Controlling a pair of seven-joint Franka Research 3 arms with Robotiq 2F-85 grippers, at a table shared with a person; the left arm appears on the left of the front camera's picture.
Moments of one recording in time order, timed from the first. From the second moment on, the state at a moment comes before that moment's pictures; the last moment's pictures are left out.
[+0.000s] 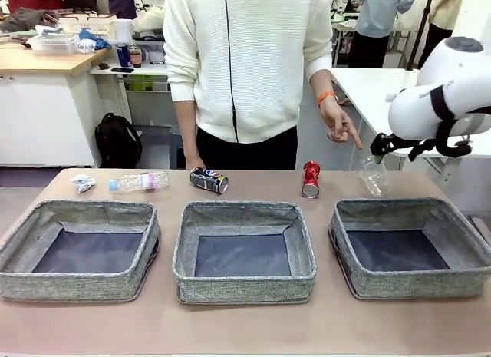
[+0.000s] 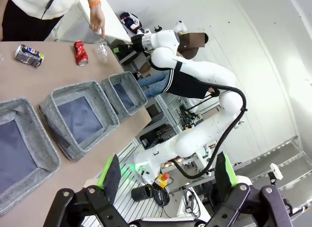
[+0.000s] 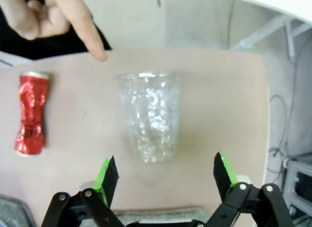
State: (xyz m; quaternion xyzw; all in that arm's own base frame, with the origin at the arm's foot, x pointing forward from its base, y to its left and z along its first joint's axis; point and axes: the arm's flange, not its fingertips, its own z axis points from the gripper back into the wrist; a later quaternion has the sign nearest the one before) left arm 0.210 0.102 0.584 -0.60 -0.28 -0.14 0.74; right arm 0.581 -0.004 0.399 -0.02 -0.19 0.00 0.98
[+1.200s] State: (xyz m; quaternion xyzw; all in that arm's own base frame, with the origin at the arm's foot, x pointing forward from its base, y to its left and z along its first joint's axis) left arm 0.210 0.102 0.584 -0.60 -0.28 -0.14 0.74; right arm 0.640 -0.004 0.320 0.04 -0.16 0.01 0.99
